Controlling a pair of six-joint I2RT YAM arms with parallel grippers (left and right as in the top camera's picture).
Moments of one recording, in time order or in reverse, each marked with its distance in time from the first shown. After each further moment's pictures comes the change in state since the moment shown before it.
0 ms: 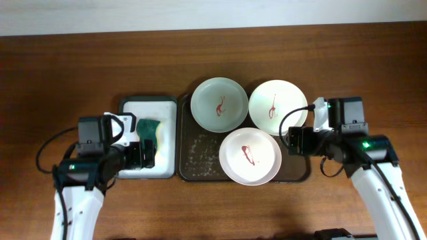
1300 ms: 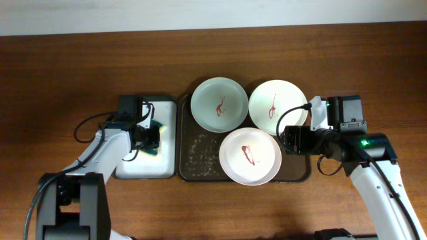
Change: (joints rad) left arm -0.084 0.584 0.008 0.401 -0.126 -0.029; right arm 0.000 0.007 0.000 0.019 -0.061 0.000
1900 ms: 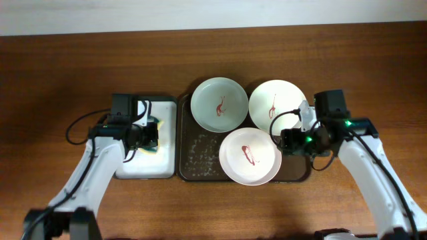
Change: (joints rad) left arm -0.004 -0.179 0.014 -0.105 0.032 -0.047; right arm 0.000 0.206 0.000 -0.028 -0.053 -0.020
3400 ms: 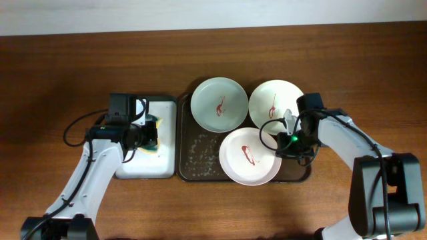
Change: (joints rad) left arm 0.000 -0.033 0.007 -0.022 0.003 -0.042; right arm 0.000 0.342 -0.031 0.155 -0.093 -0.037
